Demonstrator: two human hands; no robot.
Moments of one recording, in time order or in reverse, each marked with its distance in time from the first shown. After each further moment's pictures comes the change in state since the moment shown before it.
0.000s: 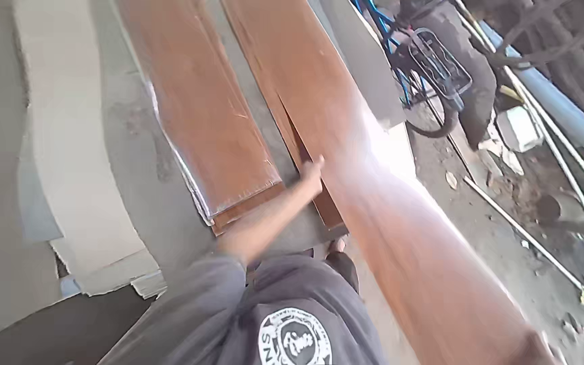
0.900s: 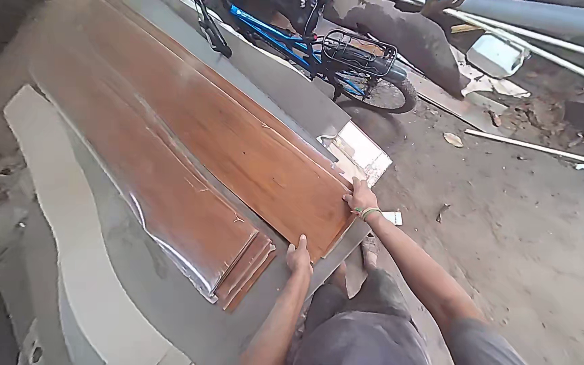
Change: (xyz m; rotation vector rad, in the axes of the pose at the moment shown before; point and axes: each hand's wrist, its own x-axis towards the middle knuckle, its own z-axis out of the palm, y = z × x) left_hand -0.058 -0.137 -0.021 0.417 0.320 0.021; right_hand 0.055 -0.050 0.419 -0.874 -0.808 -0.111
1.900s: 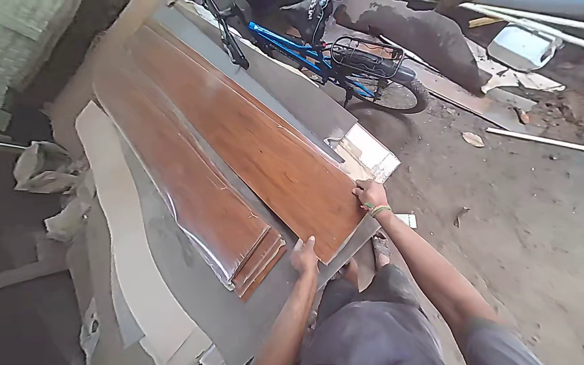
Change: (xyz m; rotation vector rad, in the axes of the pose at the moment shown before) left_hand -0.043 0.019 -0.013 0.077 0.086 0.132; right_hand -0.011 0.011 -0.030 0.078 0.004 -0.171
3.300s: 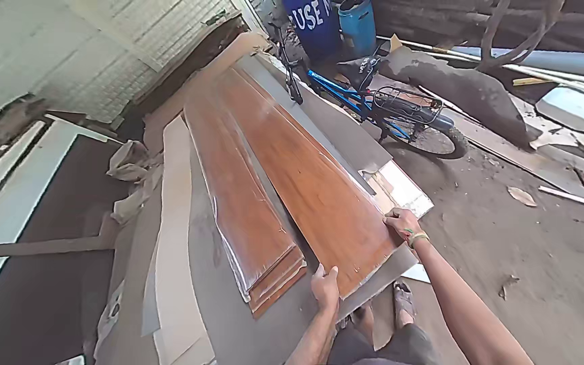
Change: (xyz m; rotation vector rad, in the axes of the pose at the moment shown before) left_hand -0.015 0.000 -0.013 0.041 0.022 0.111; right_hand 0.023 0.019 -0.014 0.232 -0.019 -0.125
